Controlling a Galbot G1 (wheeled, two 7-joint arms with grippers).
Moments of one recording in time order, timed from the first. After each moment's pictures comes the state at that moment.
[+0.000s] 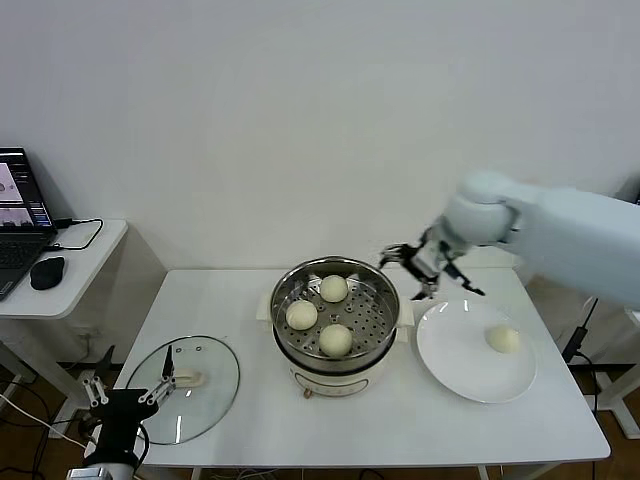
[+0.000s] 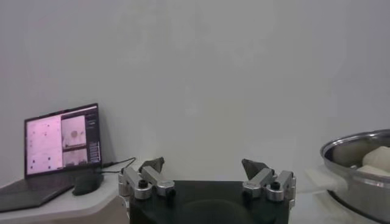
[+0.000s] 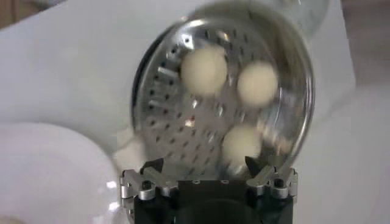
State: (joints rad) left arm 1.80 -1.29 -0.69 -2.26 -0.11 -0.03 -0.19; right arm 0.63 0.61 -1.26 1.65 0.02 -0.04 -1.02
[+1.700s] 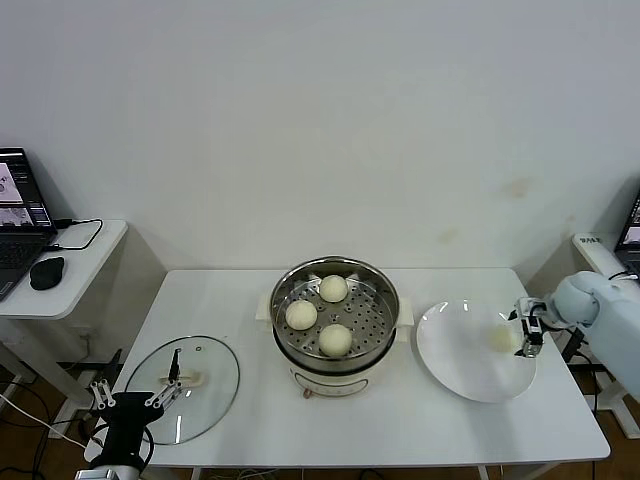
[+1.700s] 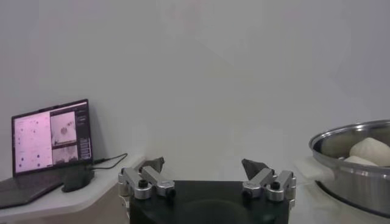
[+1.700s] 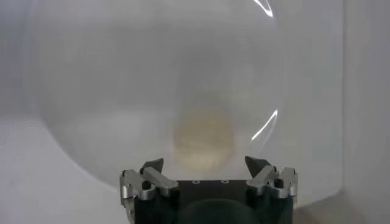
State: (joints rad) left arm 1.81 -1.29 -0.68 -2.25 -0.09 -0.03 -0.19; right arm -0.24 0.64 -0.46 1.03 -0.30 -0.11 -0.98
